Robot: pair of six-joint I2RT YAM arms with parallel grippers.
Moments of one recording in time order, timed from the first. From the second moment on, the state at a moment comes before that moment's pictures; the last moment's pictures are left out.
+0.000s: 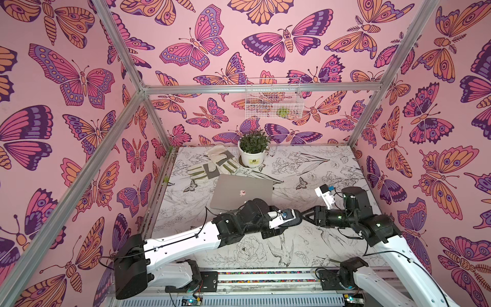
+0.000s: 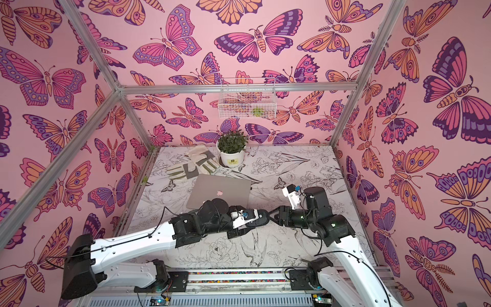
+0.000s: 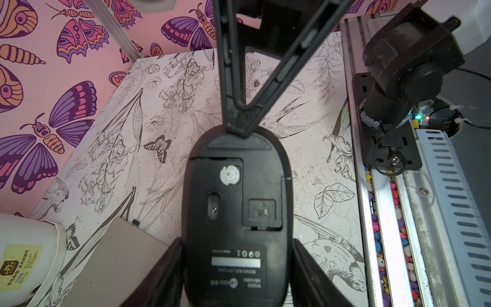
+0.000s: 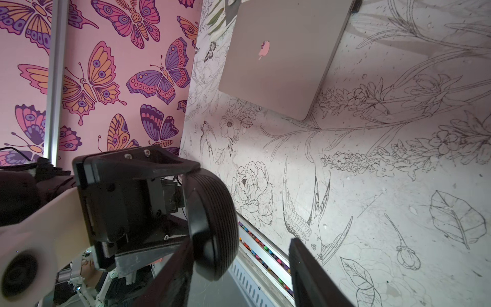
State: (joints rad) left arm -1.09 1.24 0.88 -0.17 0.10 0.35; right arm 0.30 0.77 0.76 -0.76 -0.73 0.56
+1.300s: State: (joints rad) left arm -1.09 1.24 0.87 -0.11 0.09 0.33; right arm 0.30 0.82 0.66 -0.47 -0.92 0.68
